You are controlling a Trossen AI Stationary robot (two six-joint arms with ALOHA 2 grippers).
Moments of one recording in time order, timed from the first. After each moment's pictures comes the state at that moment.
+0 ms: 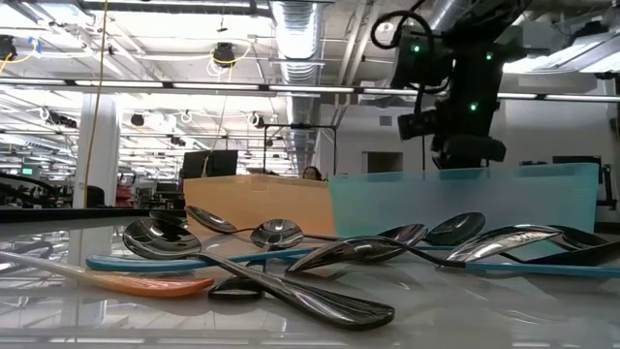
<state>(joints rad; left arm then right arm) -0.62 1.41 1.15 -0.55 -0.54 -0.54 -0.06 1.59 0.91 -0.67 0.21 0.16</state>
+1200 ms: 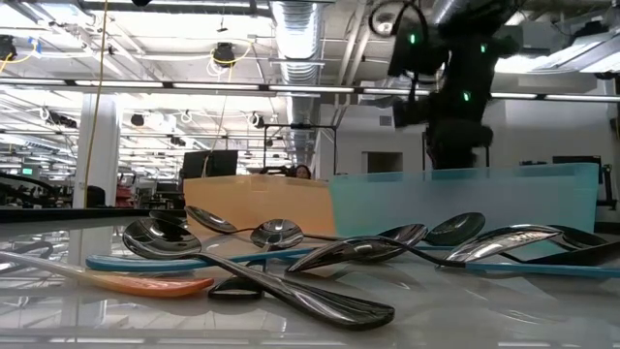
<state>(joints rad) -0.62 1.41 1.15 -0.62 -0.54 -0.54 -0.09 1.54 0.95 -0.65 0.17 0.15</state>
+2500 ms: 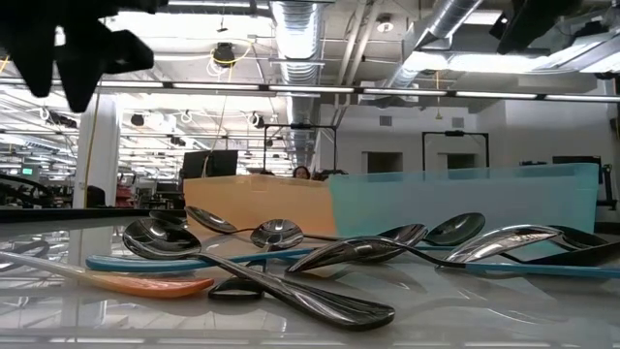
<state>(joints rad) -0.42 1.41 1.09 -1.09 -0.01 -0.38 0.14 0.91 1.04 -0.99 0.08 0.21</state>
